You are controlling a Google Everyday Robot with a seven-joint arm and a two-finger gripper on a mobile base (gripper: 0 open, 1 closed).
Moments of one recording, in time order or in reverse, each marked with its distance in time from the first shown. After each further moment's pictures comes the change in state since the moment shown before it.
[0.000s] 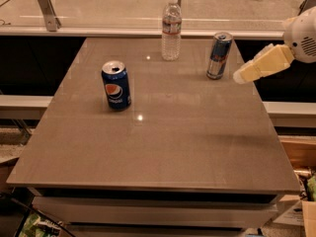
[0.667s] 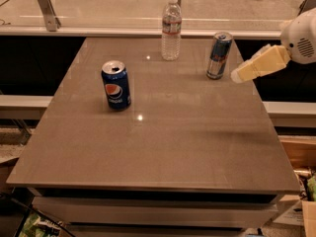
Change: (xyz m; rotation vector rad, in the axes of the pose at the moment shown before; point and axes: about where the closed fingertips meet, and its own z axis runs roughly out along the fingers) arm 0.001 -0.004 0.009 -0.006 -0.022 0.028
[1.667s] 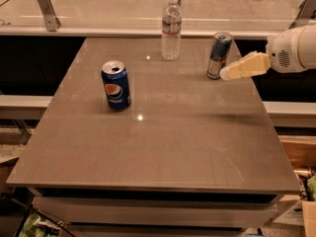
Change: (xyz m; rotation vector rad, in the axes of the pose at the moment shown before) arm 0.012 -0.021 0.058 -0.014 -0.125 0.139
